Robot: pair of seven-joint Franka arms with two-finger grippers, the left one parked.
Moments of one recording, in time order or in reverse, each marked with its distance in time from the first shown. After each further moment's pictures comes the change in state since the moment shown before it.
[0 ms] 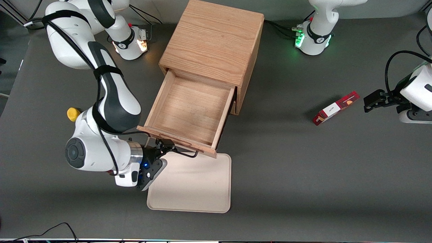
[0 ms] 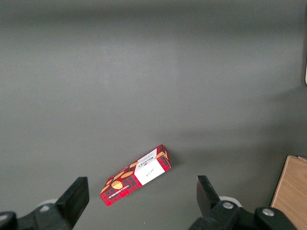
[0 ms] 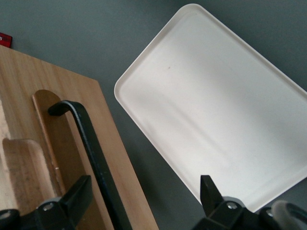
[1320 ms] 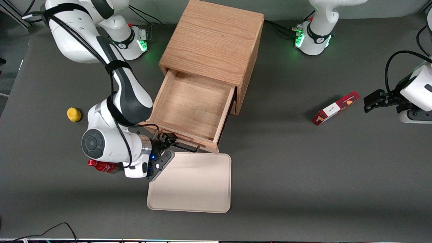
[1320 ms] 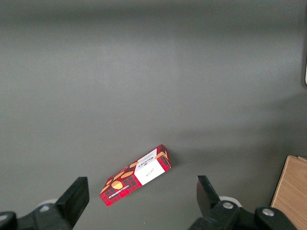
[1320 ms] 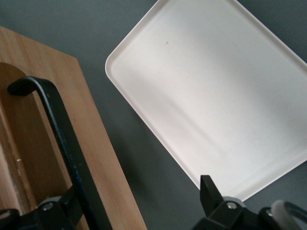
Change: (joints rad) arm 0.022 -0.093 0.000 -0.184 -0.080 0.062 0.000
